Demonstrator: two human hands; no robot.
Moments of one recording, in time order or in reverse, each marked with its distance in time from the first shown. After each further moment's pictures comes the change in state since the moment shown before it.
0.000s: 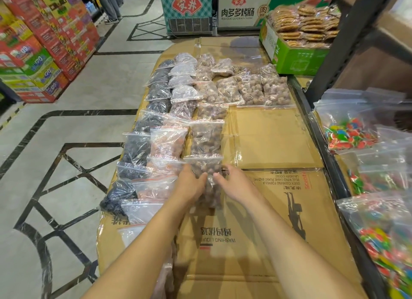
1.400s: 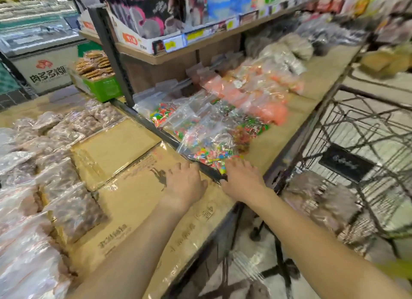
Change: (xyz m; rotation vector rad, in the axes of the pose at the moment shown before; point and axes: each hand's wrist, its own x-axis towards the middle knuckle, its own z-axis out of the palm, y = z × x) left_hand -0.285 0.115 0.176 1.053 -0.270 1.028; right_hand -0.366 0.184 -0.070 -0.343 0.419 0.605
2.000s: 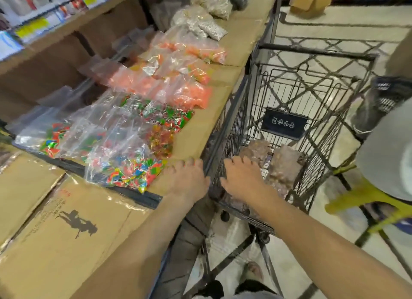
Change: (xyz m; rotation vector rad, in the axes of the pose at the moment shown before) left_hand 0.097 0.254 0.045 0.199 -0.186 0.314; right_hand 0.012 0.254 0.049 0.160 -0.038 0.264
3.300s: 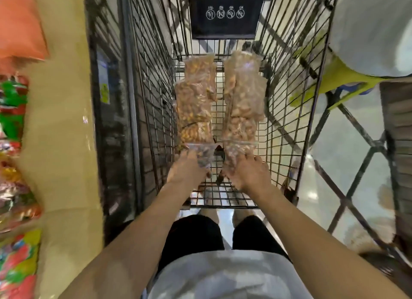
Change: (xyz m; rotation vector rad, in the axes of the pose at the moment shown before) left_hand 0.227 0.122 0.199 -0.132 -0.591 0.197; right_hand 0.094 0.150 0.212 0.499 -0.430 0.700
